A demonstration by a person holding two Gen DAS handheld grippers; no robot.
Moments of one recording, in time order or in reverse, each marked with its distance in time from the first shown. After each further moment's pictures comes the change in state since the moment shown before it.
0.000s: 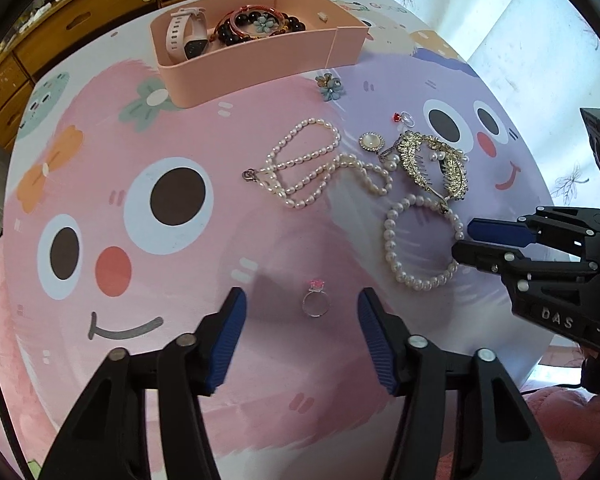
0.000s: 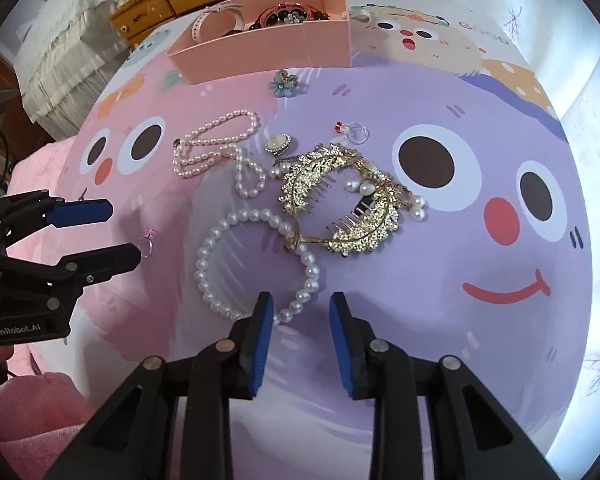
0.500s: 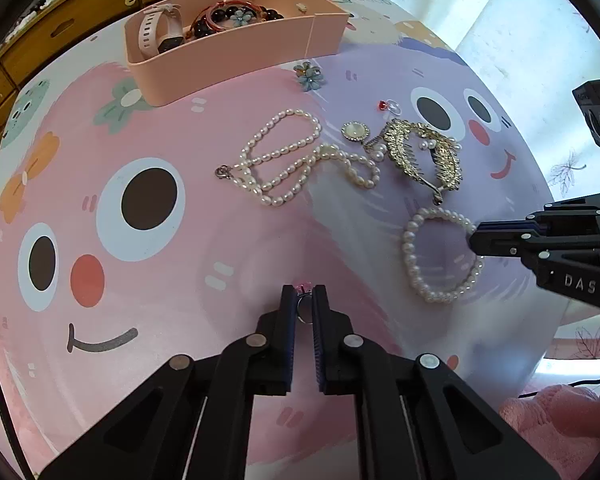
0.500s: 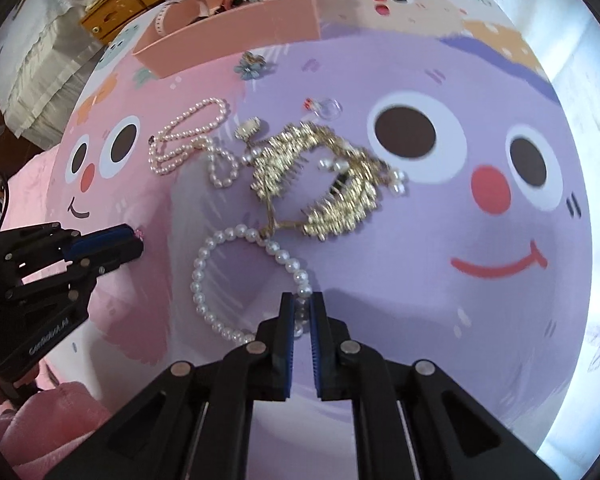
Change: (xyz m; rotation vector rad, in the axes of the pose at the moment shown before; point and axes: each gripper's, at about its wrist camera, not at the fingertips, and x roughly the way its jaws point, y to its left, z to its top) left arm 0.013 -0.008 -0.002 0.045 -0.006 -0.025; right arm 0.002 -0.021 0.002 0.106 0.118 0.012
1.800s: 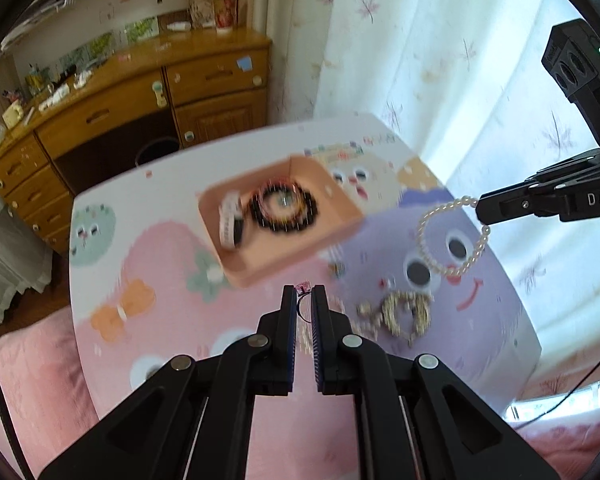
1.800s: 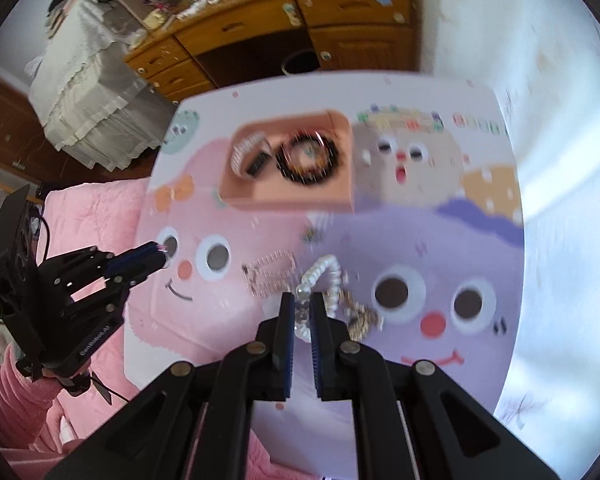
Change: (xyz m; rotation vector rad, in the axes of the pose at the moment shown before) left arm -0.147 0.031 0.090 0.014 -0.306 0.040; right arm -0.162 0.031 0.112 -0.110 -0.127 0.109
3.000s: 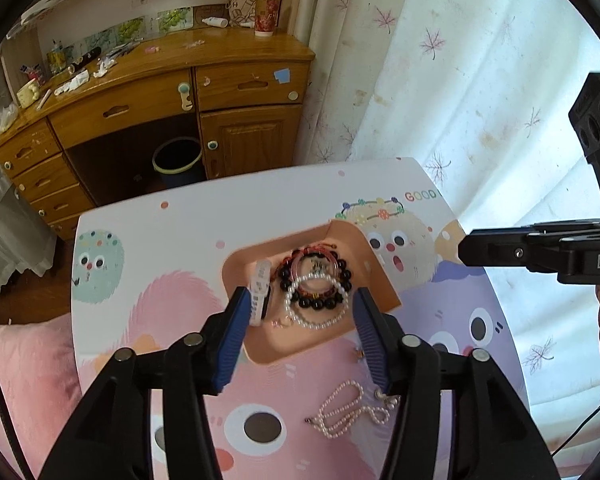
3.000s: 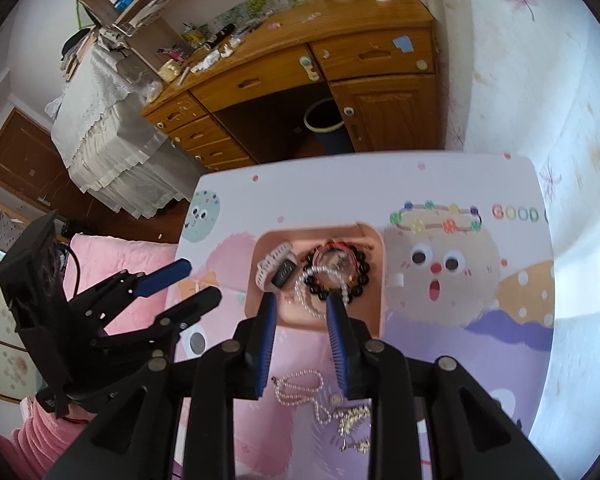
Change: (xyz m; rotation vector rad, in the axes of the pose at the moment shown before) left arm 0.037 0.041 0.073 -0.137 -0.005 0.031; right arm 0.021 -0.010 0.084 0.068 -0.110 0.117
